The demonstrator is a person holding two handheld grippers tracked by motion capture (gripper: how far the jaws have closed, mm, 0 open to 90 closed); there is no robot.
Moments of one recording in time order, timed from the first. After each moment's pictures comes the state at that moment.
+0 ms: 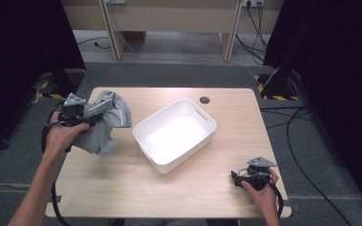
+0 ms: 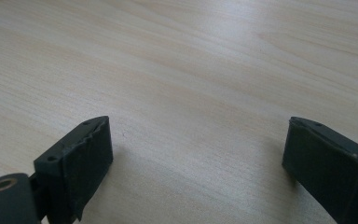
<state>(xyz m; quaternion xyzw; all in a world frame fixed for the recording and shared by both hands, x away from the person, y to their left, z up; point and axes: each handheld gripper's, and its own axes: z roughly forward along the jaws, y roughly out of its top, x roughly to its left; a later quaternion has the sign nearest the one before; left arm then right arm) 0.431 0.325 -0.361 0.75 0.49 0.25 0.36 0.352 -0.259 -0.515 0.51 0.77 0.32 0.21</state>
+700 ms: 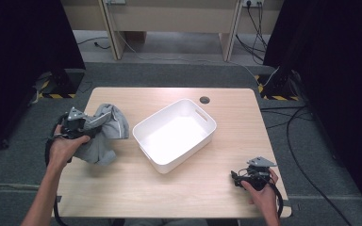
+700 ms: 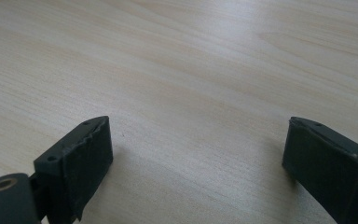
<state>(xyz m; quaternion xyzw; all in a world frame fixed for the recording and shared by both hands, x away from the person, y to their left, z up) 0.425 0.335 -0.410 0.76 0.50 0.25 0.34 0.353 -0.259 -0.515 0.51 0.77 0.32 0.21</state>
